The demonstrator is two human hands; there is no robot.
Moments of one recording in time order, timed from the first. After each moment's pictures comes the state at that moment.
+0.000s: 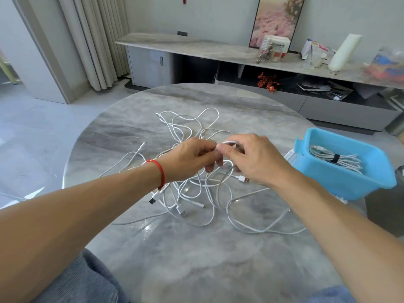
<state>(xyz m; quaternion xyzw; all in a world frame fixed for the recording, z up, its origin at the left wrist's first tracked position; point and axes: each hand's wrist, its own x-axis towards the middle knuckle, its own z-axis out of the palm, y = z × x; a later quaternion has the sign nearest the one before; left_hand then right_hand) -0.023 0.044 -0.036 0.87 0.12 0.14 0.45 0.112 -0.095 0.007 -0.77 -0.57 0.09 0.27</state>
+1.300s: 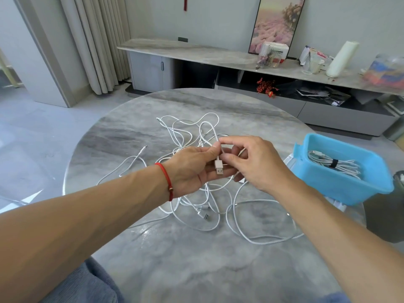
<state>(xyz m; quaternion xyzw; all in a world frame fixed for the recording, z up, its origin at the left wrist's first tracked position) -0.018 0.005 -0.010 0.42 0.23 0.12 0.87 0.110 -0.098 0.003 -0.74 -0.51 0.14 0.40</state>
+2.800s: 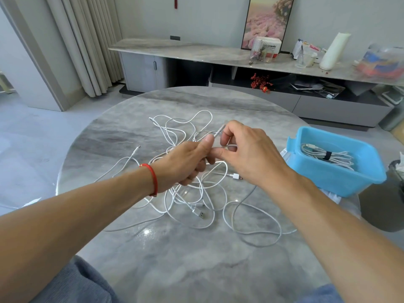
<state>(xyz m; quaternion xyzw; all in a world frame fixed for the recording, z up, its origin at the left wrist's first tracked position) -0.026 0.018 -0.010 0.75 0.25 0.07 0.61 0.104 -0.103 0.021 -0.81 -0.52 0.03 0.27</state>
